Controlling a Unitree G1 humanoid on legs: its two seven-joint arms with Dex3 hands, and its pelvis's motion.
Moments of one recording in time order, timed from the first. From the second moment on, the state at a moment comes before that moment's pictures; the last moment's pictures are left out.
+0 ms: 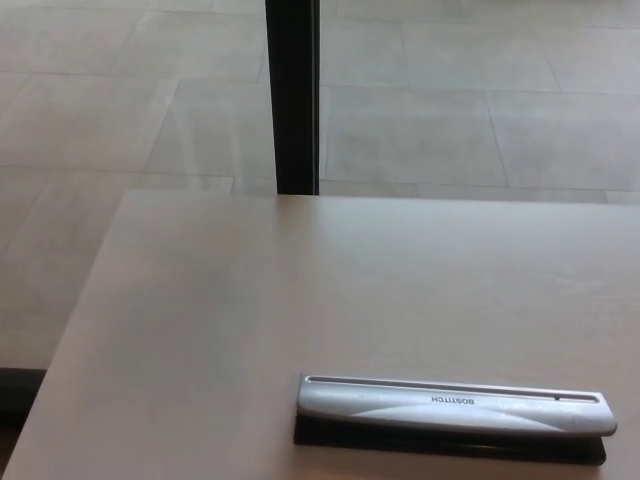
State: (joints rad) left_arm -0.33 0.35 0.52 0.17 -0.25 0.06 0.05; right_arm -0.26 -0.41 -0.86 0.14 0.37 0.18 -0.17
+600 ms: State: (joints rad) left_arm -0.31 0.09 0.06 -0.29 -0.28 0.23 0.06; right_arm -0.08 -0.13 -0.38 -0.39 0.40 0.24 -0.14
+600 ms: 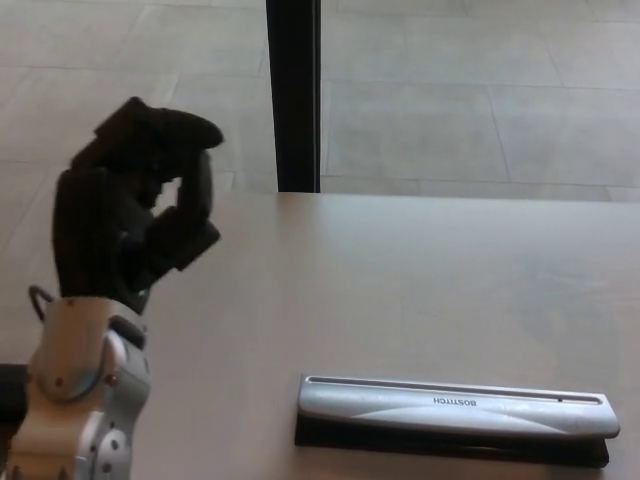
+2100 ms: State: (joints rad) left_arm -0.15 -0.05 -0.29 -0.07 -0.28 0.35 0.22; right_arm 0.10 -0.13 0.00 -0.18 0.22 0.12 -0.02
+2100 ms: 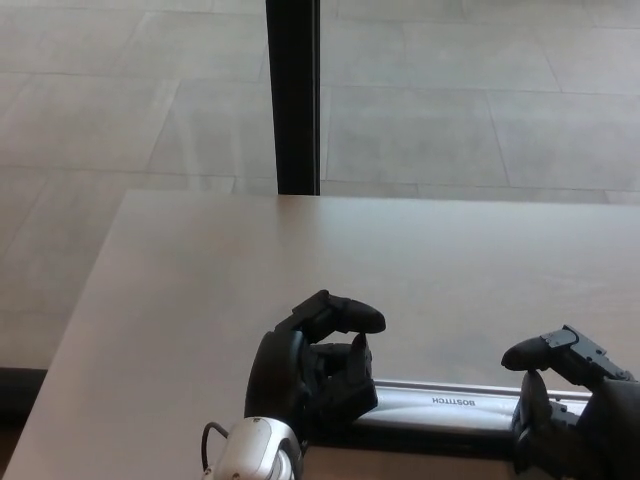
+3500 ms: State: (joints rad) left_arm -0.30 -0.07 -0.57 0.43 0.01 -0.08 0.57; right_arm -0.04 -0.07 -0.02 0.44 0.07 -0.59 -0.07
